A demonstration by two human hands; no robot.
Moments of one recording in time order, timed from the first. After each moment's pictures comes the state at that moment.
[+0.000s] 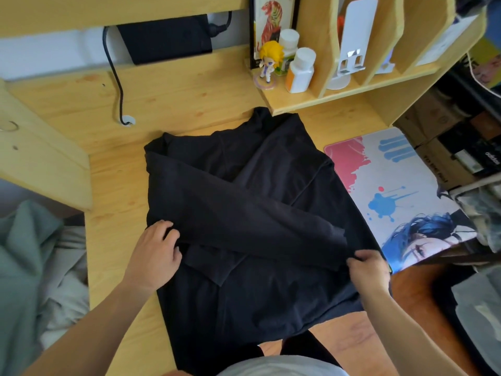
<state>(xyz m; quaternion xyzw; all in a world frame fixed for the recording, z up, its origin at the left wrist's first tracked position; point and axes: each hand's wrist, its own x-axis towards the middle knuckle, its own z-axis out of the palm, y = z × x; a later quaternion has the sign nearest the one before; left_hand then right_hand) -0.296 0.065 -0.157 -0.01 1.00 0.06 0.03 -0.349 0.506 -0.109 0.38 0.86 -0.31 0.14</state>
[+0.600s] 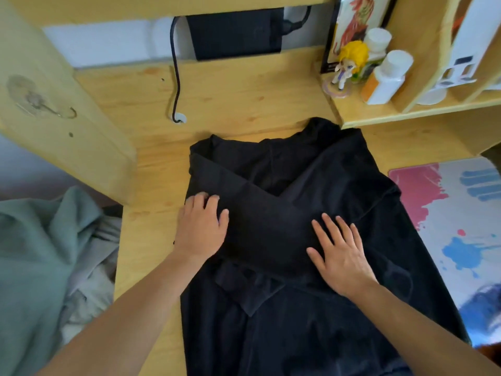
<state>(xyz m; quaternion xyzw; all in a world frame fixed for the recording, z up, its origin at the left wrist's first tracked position) -0.379 0.075 -0.152 -0.16 0.98 0.07 0.03 -0.432 0.398 -0.179 -0.25 0.96 0.01 0.10</state>
